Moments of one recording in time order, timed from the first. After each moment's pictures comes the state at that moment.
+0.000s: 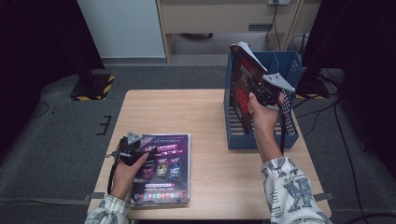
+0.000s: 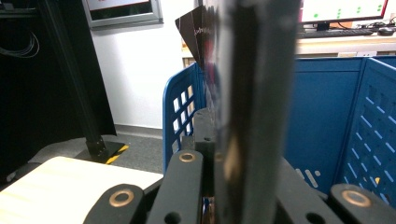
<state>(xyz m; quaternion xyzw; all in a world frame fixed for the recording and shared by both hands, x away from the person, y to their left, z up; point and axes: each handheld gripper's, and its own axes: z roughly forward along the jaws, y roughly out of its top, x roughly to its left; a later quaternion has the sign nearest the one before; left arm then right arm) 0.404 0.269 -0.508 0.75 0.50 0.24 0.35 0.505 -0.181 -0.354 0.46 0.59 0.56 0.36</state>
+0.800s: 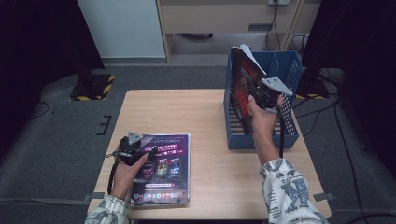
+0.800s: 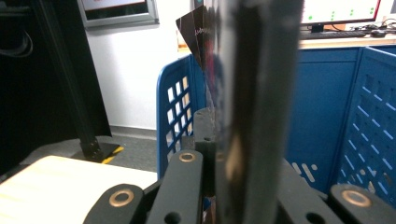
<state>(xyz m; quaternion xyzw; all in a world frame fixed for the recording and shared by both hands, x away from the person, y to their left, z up) 0.404 0.267 -0.507 0.76 0.50 0.25 0.35 0.505 -0.180 -0.367 0.47 0.58 0.56 0.37</state>
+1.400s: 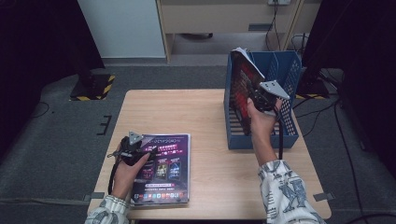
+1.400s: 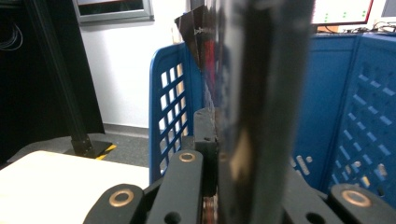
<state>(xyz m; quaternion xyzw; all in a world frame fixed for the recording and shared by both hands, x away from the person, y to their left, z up) 0.404 0.265 -0.507 0.76 0.49 0.25 0.35 0.505 -0.177 -0.381 0.46 0.58 0.55 0.38</state>
